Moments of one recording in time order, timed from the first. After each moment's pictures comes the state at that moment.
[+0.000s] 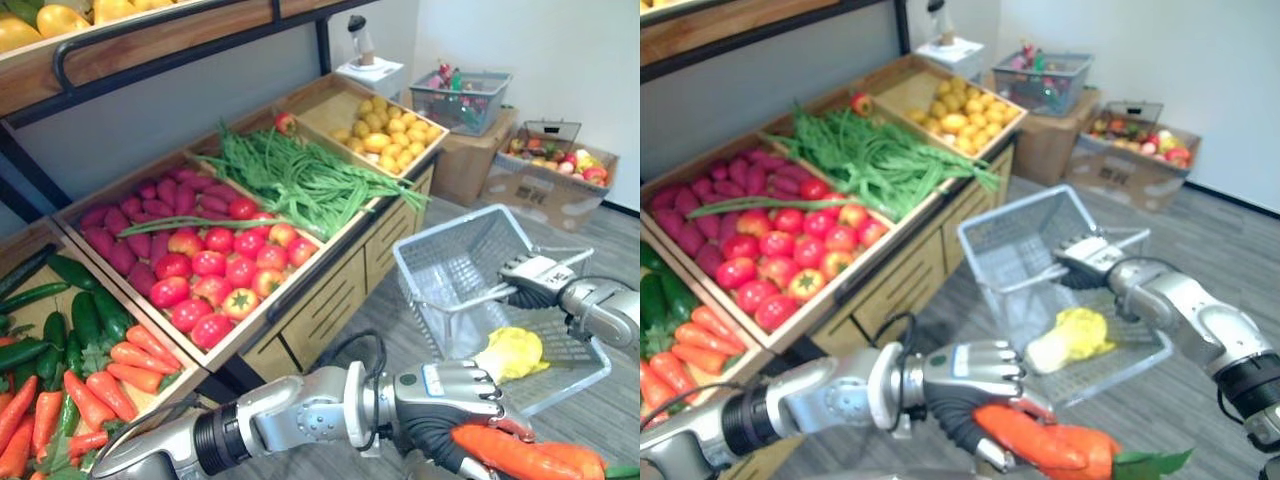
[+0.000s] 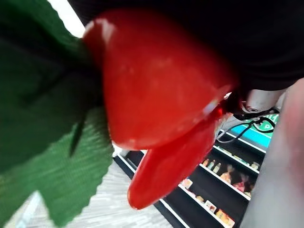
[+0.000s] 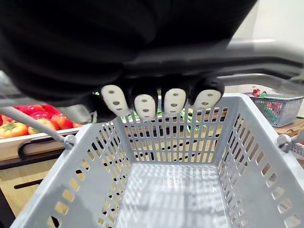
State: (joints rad) left arm -0.43 0.55 -1.03 -0.38 0.28 -0.42 -0.08; right arm -0.29 -1.13 0.36 0.11 -0.54 -0.34 0.12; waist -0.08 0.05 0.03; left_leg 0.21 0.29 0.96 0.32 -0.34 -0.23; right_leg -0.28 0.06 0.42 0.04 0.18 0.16
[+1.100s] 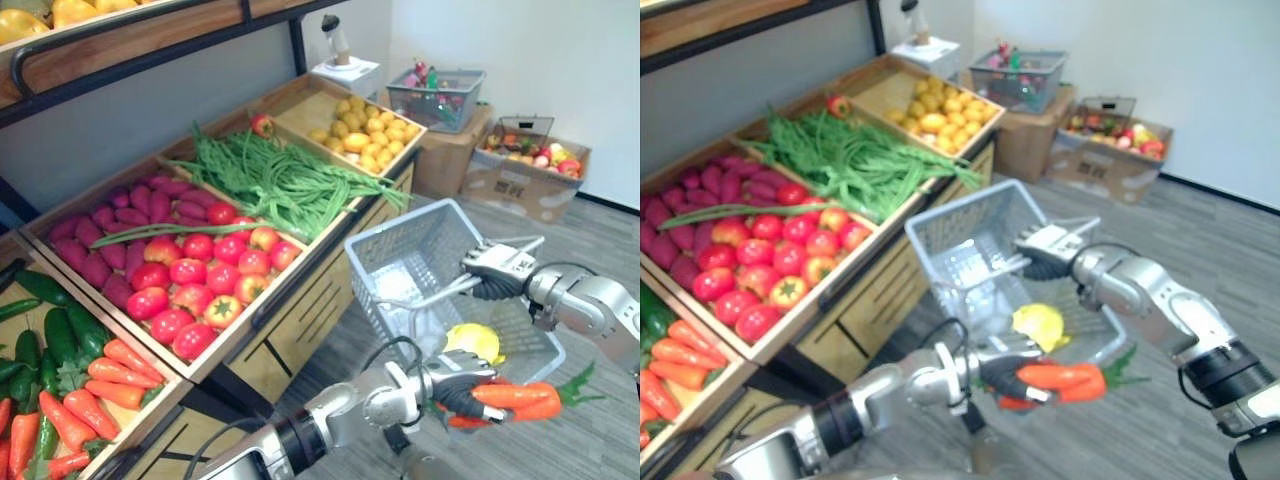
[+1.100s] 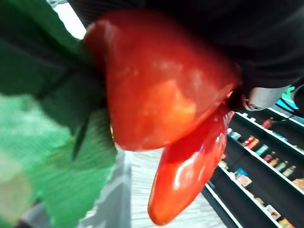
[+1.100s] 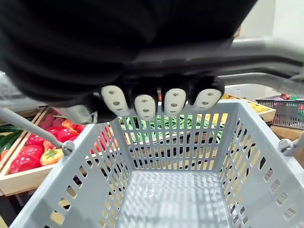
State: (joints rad) left arm -0.39 0.11 -0.93 0.30 0.57 -0.30 -0.07; right arm -0.37 -1.03 0.38 -0.03 -0.45 -0.33 0.23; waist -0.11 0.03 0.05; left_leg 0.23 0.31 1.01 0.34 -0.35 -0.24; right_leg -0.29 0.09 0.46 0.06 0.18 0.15
